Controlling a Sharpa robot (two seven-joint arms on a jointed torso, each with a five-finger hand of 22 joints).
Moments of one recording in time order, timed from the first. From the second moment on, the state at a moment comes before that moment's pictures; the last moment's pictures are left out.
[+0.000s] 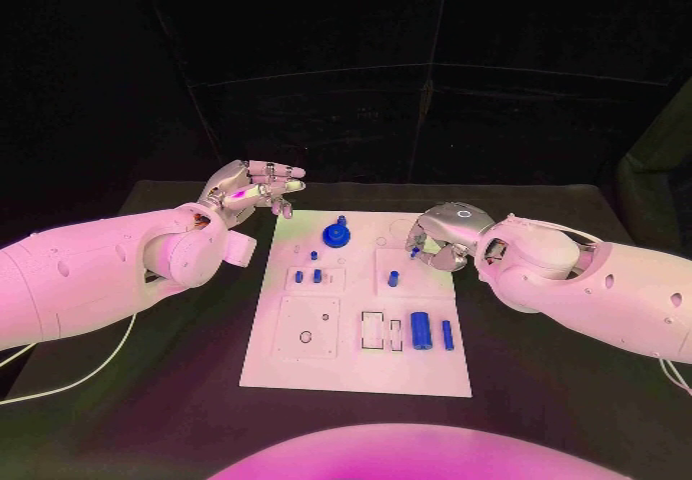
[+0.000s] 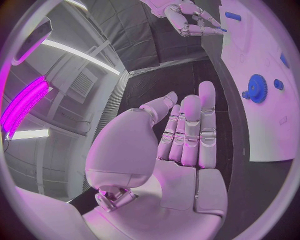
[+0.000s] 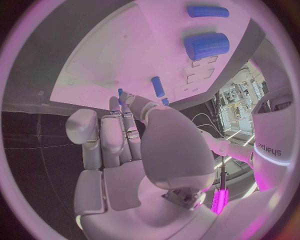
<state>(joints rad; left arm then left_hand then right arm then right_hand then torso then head) 1.26 -0.86 -0.19 1.39 -0.03 -0.18 0.47 1.30 -0.08 0.49 -0.12 0.05 0.94 0.19 0.18 0.07 1.00 0.12 0.39 0.08 1.18 0.03 1.03 0.54 0.17 1.18 0.12 0.63 0.73 1.11 -0.81 -0.03 1.54 -1.79 -0.25 -0.13 1.38 -0.09 0.53 -0.11 0.16 1.11 0.14 0.12 0.08 1.17 0.06 0.22 0.14 1.47 -0.02 1.22 1.13 0.13 1.34 0.08 1.26 0.92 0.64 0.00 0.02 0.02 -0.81</state>
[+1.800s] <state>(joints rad) 1.26 -0.83 -0.19 1.40 -0.03 -0.18 0.47 1.30 -0.08 0.49 -0.12 0.05 0.94 0.19 0.18 0.07 0.99 0.12 0.39 0.08 1.17 0.03 1.03 0.54 0.17 1.18 0.12 0.62 0.73 1.04 -0.55 -0.03 1.57 -1.74 -0.16 -0.07 1.38 -0.09 0.54 -0.12 0.16 1.12 0.14 0.11 0.08 1.17 0.06 0.22 0.14 1.47 -0.02 1.22 1.13 0.12 1.34 0.08 1.27 0.93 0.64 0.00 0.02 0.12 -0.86</state>
